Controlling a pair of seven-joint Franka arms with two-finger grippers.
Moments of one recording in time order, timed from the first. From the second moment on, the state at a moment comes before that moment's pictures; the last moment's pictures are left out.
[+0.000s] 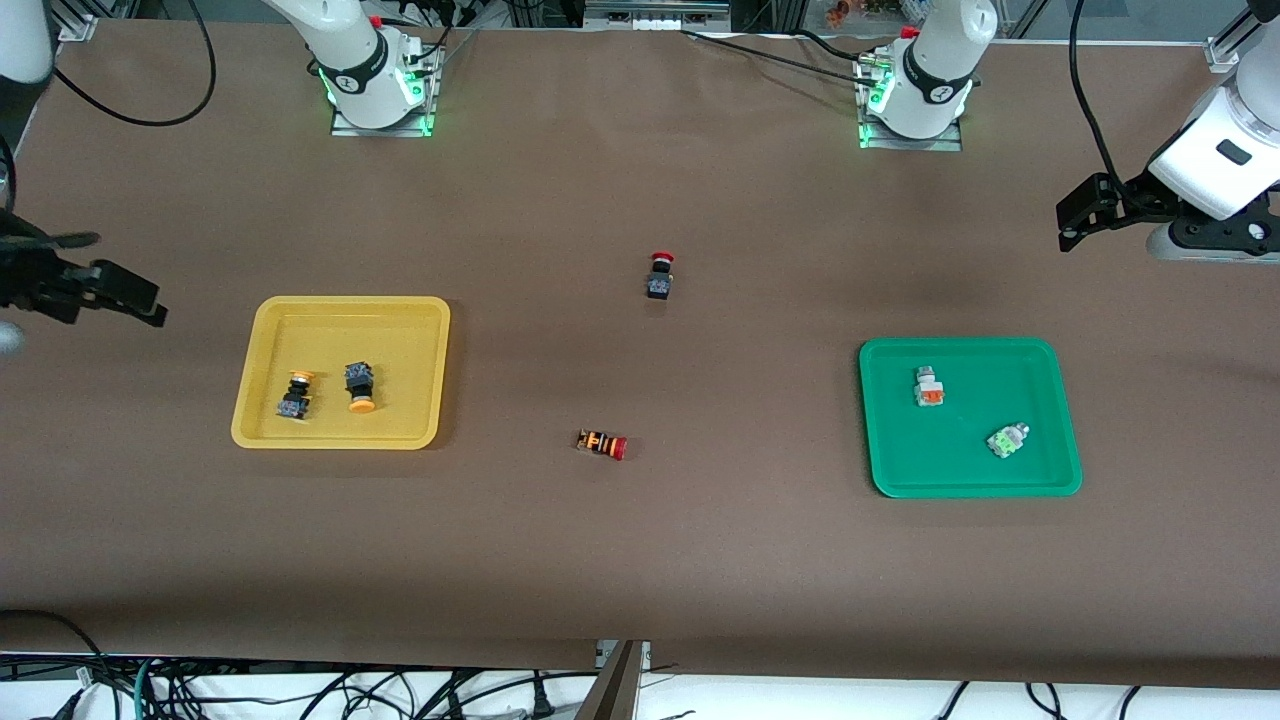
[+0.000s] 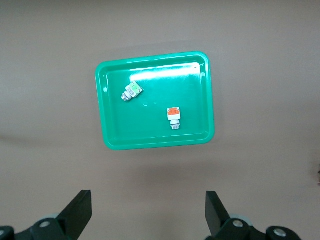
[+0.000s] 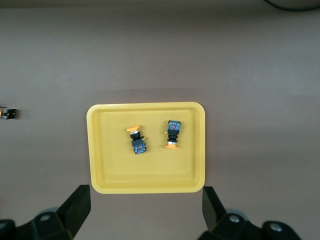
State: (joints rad) left arm -0.02 -0.02 -0.08 -1.61 0.07 1.58 -0.03; right arm 0.08 0.18 -0.12 -1.40 0.04 1.61 0.00
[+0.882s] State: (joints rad) left arm -0.02 -0.02 -0.09 -1.61 0.07 1.53 -0.03; right arm 0.04 0.13 -0.10 -1.52 0.02 1.68 0.00
